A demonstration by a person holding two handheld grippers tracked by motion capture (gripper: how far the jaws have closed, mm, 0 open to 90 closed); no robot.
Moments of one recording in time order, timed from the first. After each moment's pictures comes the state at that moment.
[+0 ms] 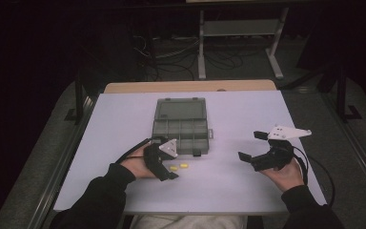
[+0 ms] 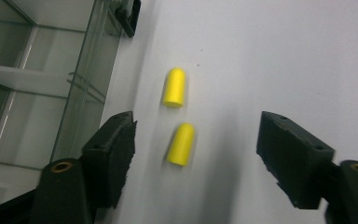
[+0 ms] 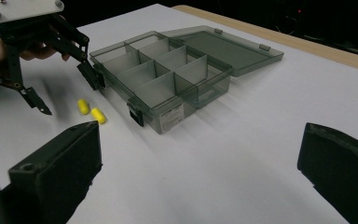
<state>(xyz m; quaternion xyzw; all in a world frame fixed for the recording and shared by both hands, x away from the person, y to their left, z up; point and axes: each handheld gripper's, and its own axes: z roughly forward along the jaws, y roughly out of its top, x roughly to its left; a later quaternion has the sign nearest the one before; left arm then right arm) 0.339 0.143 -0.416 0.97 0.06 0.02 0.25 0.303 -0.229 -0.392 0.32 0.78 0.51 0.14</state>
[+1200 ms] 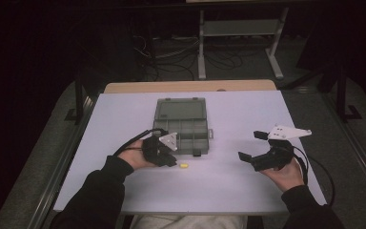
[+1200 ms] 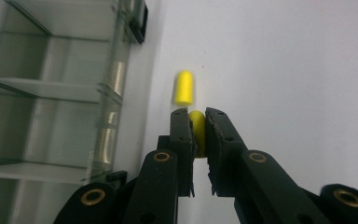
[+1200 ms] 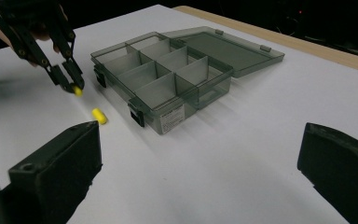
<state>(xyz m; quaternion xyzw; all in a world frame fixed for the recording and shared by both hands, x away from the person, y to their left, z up) 0.351 0.142 -0.387 0.97 0.03 0.01 0.24 0.303 -0.229 -0.392 0.32 0.78 0.51 0.14</state>
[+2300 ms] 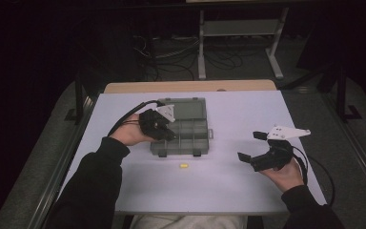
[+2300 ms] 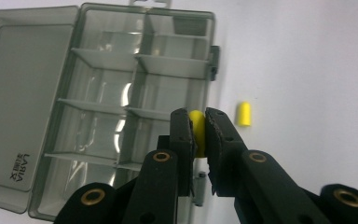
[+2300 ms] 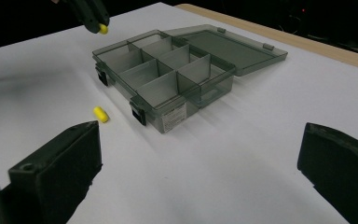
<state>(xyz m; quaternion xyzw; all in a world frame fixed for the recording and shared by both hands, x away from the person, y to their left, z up) 0.400 0.145 -0.336 0.97 0.05 0.04 0.25 0.304 -0.228 -0.393 0.32 0.79 0.51 0.14</state>
